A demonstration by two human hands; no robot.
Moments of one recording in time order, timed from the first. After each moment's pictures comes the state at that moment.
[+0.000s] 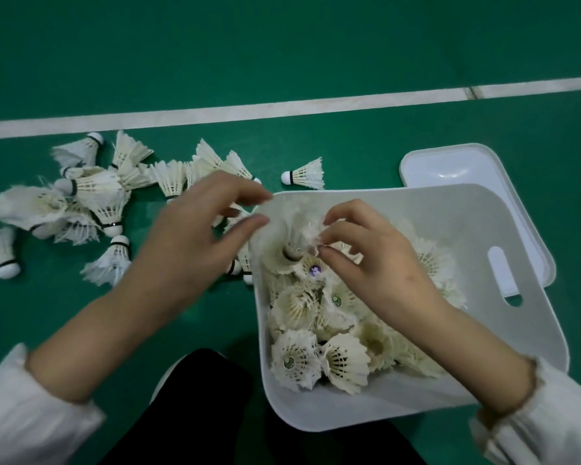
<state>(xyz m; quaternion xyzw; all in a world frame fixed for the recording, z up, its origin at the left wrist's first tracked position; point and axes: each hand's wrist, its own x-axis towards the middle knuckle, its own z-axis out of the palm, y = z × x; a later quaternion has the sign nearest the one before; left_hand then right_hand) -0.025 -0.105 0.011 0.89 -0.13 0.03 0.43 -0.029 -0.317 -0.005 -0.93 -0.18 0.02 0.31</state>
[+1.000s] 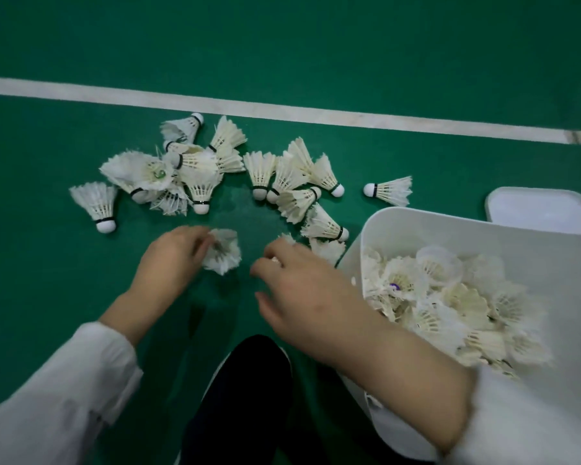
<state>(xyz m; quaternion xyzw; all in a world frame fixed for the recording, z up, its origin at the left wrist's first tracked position) -0.059 0.055 -0.122 0.97 0.12 -0.04 0.22 -0.050 -0.151 -0.007 -0.90 -0.38 0.18 0.13</state>
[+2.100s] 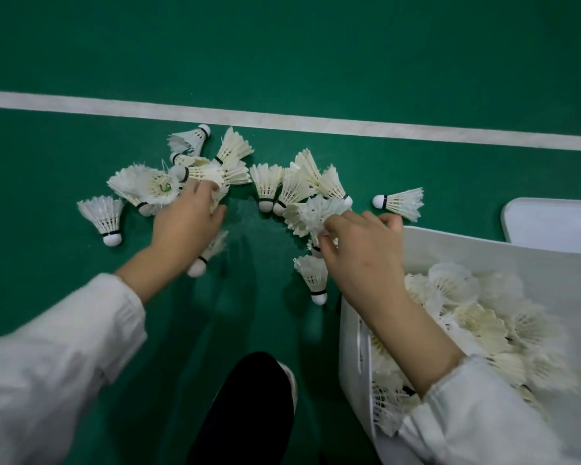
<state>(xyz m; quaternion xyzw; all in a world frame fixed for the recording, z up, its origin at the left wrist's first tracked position) 0.011 0.056 -0.110 0.98 0.13 -0.02 0.14 0.015 -0.175 -0.055 -0.98 -0.18 -0.04 0.08</state>
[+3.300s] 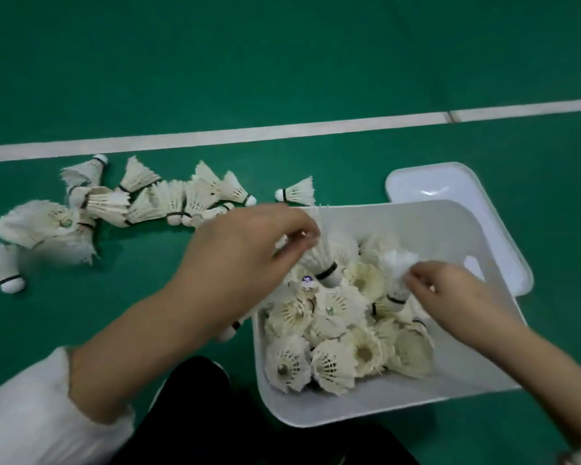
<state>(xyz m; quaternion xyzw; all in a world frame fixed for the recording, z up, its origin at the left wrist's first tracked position) -0.033 -0.141 0.049 0.93 -0.19 0.01 0.32 -0.048 -0.390 0.029 -0.96 0.06 0.24 0.11</state>
